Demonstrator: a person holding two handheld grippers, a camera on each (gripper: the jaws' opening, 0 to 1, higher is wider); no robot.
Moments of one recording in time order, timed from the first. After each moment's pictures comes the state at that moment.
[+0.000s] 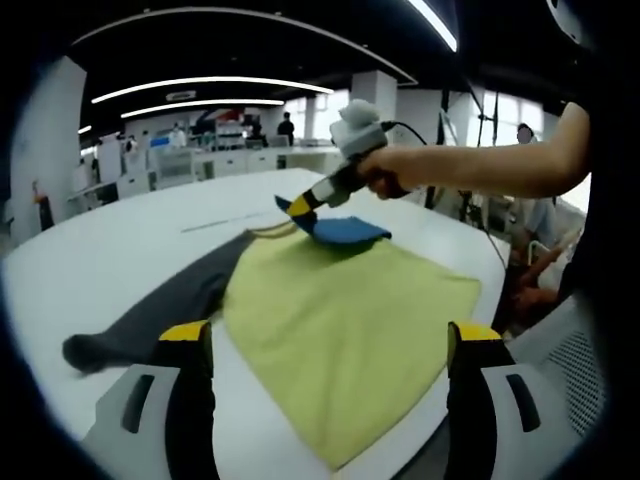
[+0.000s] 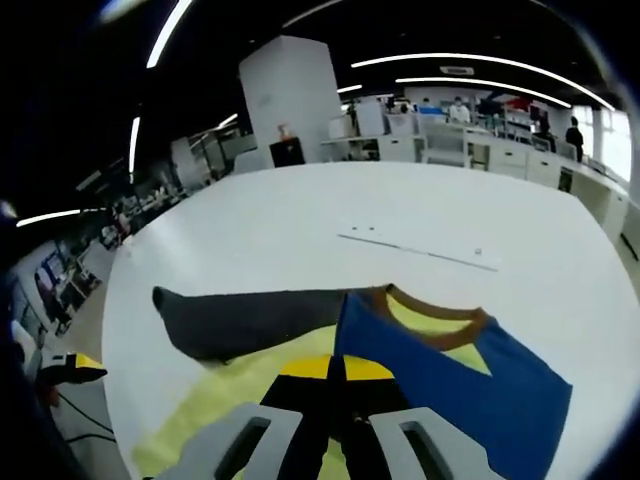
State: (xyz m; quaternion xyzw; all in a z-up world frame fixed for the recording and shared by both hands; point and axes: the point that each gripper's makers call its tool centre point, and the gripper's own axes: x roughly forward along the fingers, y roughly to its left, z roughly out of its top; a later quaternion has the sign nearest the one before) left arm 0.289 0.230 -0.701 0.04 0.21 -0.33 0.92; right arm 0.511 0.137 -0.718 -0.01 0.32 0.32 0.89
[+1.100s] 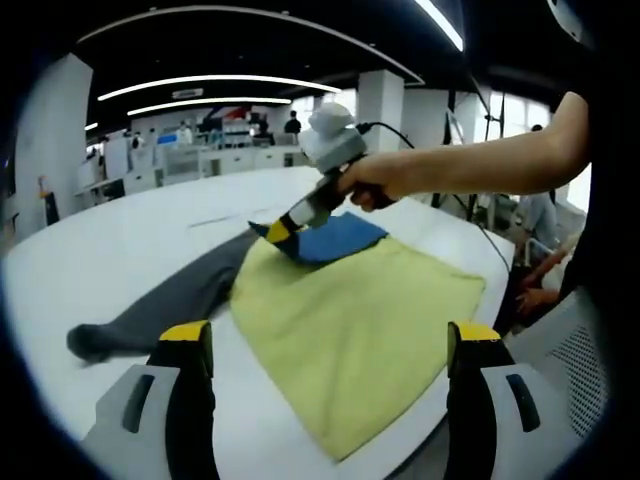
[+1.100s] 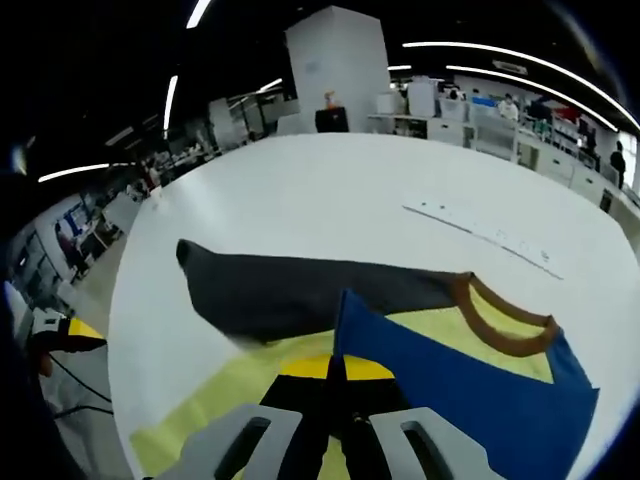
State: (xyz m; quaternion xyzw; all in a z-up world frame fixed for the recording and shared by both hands) left arm 0.286 0.241 -0.704 0.03 0.21 -0.31 0.93; right arm 0.479 0.202 -0.757 -0.08 0.36 0.40 0.84
